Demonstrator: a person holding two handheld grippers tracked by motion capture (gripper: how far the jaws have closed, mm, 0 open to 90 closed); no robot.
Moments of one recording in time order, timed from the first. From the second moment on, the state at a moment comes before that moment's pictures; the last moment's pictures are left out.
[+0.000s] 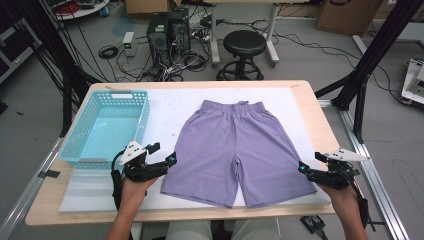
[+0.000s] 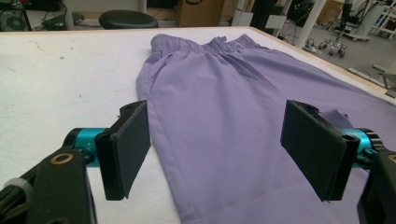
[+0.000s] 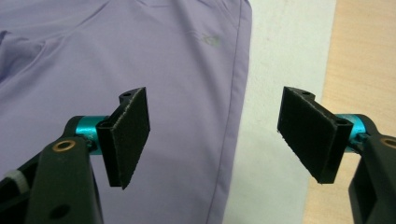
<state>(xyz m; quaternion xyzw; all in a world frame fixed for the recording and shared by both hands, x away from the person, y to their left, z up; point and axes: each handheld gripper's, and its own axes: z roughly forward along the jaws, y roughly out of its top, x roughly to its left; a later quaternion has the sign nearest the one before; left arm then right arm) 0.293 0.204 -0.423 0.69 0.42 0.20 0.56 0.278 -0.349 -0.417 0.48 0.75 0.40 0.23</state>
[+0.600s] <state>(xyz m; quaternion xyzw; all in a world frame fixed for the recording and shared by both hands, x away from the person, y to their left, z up) 0.282 0.202 -0.429 0.71 0.42 0.19 0.53 0.282 -0.339 -0.416 0.47 0.76 0.39 0.23</state>
